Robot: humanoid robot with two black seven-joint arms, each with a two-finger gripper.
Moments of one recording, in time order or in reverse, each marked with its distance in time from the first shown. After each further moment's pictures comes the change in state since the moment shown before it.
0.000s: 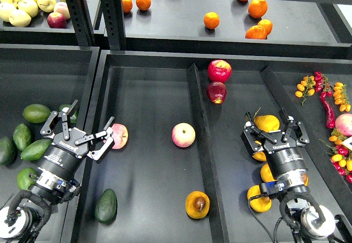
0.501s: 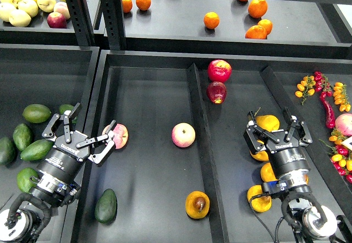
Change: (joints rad) left arm 0.015 0.000 0.003 0.007 0.000 0.000 0.011; right arm -0.012 0.000 0.006 -0.001 0.000 0.003 -0.001
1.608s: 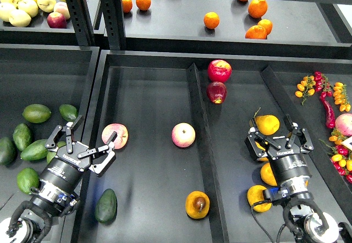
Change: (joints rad) left arm 0.033 0.000 0.039 0.039 0.000 0.000 0.002; right arm -0.027 0.000 0.007 0.001 -0.001 0.001 -0.005
